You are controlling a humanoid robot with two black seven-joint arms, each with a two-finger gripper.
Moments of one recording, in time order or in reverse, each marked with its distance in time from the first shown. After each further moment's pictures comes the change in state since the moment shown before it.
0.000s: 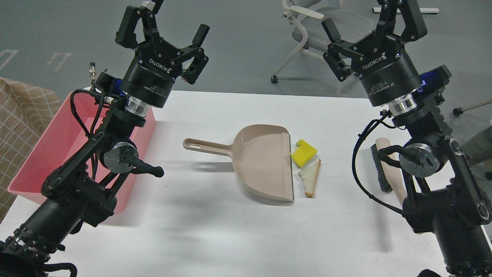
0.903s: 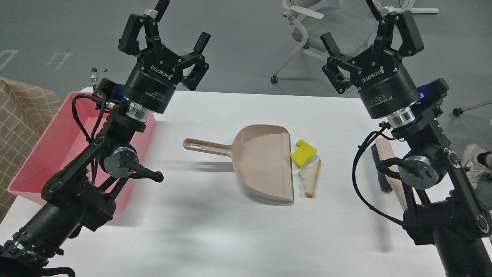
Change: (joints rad) left arm 0.019 0.007 0.011 -0.001 0.006 0.002 0.000; right arm -0.066 0.000 -0.011 0.037 -0.015 -0.003 0.002
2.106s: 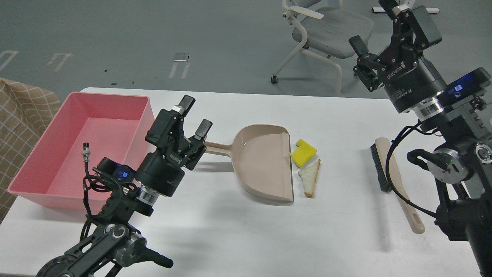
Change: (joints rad) left arm 0.450 0.000 0.150 -0.296 0.469 0.456 0.000; right arm 0.013 -0.109 0.020 0.057 -0.083 -0.142 -0.102
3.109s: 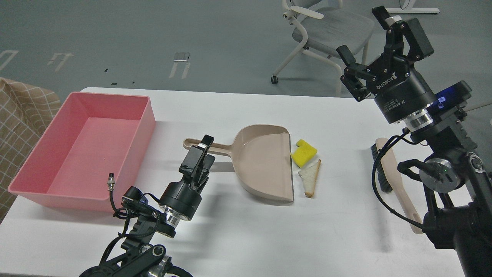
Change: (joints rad) left arm -0.081 -0.071 0.194 0.291 0.044 0.269 0.000; right arm -0.052 0.031 0.032 -0.018 0.061 0.109 -0.001
